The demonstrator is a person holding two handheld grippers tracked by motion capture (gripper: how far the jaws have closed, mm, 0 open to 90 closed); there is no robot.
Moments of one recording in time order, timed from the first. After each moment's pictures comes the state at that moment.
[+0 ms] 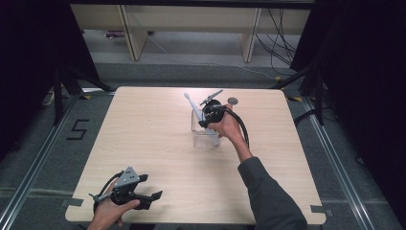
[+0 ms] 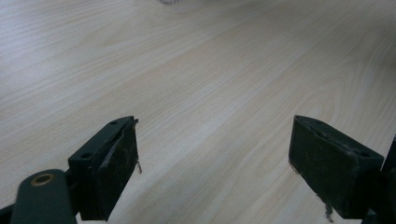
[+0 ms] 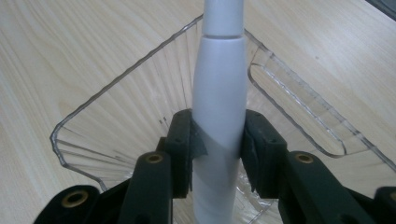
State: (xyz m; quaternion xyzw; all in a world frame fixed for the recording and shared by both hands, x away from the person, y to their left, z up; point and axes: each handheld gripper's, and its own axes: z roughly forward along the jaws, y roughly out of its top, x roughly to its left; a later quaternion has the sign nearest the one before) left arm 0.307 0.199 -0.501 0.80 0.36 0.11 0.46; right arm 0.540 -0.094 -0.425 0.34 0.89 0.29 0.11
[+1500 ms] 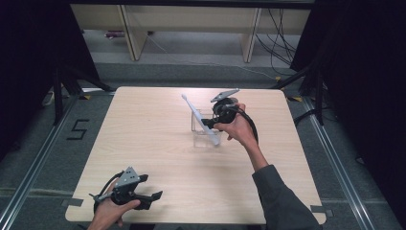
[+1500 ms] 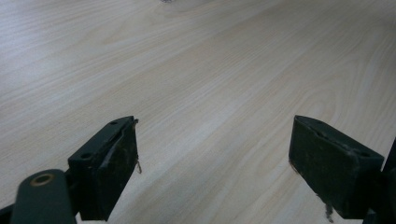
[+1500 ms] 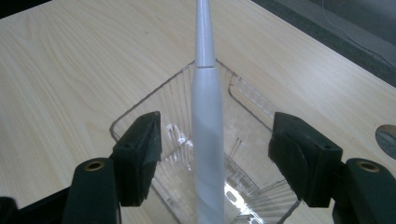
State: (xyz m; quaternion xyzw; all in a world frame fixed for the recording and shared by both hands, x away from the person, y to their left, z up) left arm 0.307 0.198 -0.502 0.80 0.36 0.11 0.46; right arm 0.510 -0.123 -0.395 0.33 0.86 0.37 0.15
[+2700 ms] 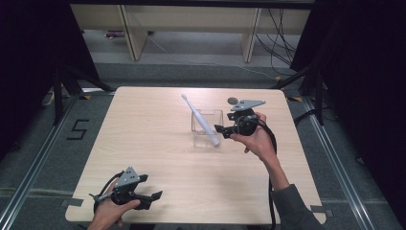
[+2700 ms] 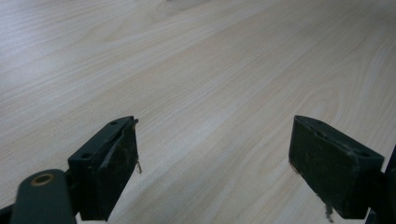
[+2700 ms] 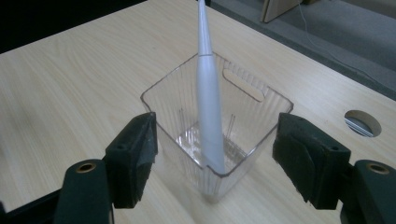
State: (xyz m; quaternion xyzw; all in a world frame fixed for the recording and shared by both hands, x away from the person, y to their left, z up) left arm 0.307 0.199 -0.503 0.80 0.37 0.11 0.45; right arm 0.458 -0.172 -0.380 0.33 0.83 0.42 0.17
